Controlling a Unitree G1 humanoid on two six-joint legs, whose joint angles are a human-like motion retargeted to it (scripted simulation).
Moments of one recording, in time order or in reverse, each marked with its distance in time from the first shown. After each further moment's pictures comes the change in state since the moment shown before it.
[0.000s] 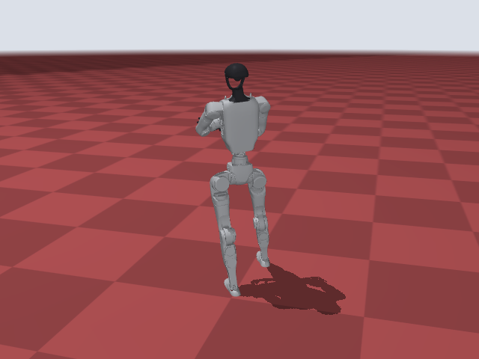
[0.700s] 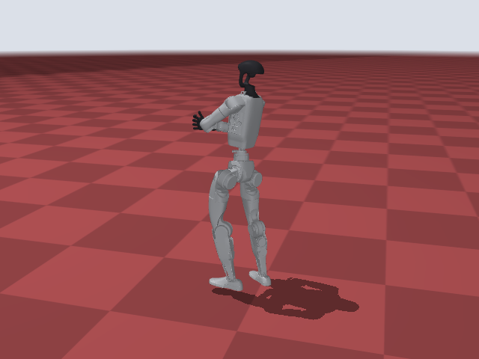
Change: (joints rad) left arm -0.027 0.017 0.022 -0.014 0.067 0.071 0.006; right arm -0.023 -0.012 0.010 -0.006 0.033 0.016 -0.034; waist 0.191 -0.017 -0.104; left_leg -0.419 0.023 0.476 0.239 0.134 0.089; right_leg 0.174 -0.043 -0.179 0.126 -0.274 -0.101
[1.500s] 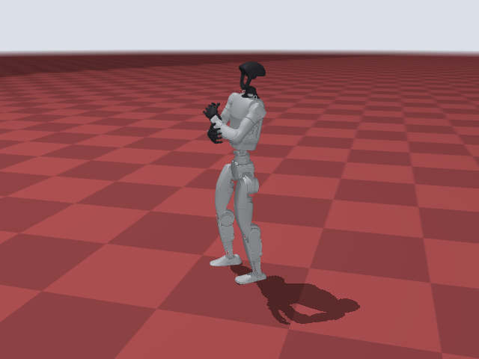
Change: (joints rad) left arm 0.026 -0.014 0.008 0.002 -0.063 -0.044 -0.001; right arm 0.018 -0.013 -0.002 0.007 0.039 -0.036 0.019; waist -0.097 0.082 0.038; left_leg 0.266 0.021 -0.305 -0.206 -0.113 -0.087; right_leg -0.165 0.106 0.183 0.242 0.101 -0.085
